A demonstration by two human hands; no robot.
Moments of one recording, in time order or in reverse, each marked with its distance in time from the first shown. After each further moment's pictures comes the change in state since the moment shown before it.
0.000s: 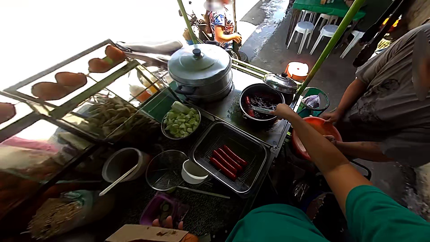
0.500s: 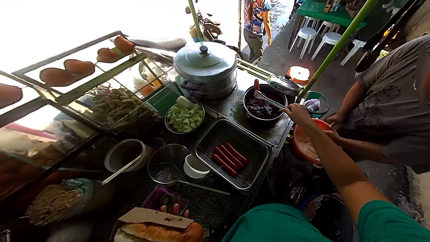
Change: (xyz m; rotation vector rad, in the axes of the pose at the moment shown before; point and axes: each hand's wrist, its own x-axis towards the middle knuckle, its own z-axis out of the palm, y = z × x) left_hand -0.002 -0.006 0.020 0.044 0.089 0.031; right_hand -0.042 0.034 -0.007 -0.033 0.329 -0.203
